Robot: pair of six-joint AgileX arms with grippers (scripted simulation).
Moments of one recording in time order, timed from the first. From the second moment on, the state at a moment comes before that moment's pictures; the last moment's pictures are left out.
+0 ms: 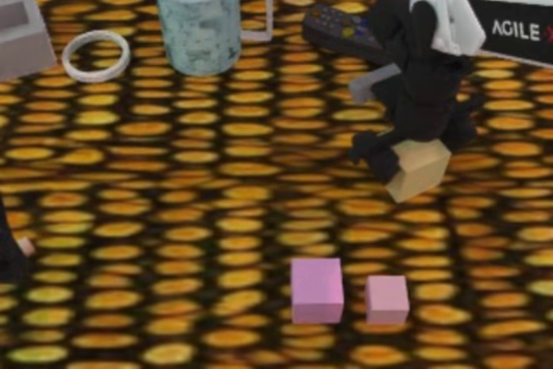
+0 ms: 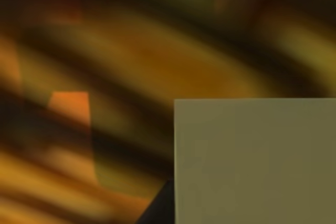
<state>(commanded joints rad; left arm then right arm) 0.02 0.00 0.00 0.00 0.00 0.00 0.40 2.33 1.75 -0.99 0.00 -0.04</state>
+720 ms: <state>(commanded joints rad) 0.02 0.00 0.00 0.00 0.00 0.00 0.41 2.30 1.84 -1.11 0.00 -0.04</state>
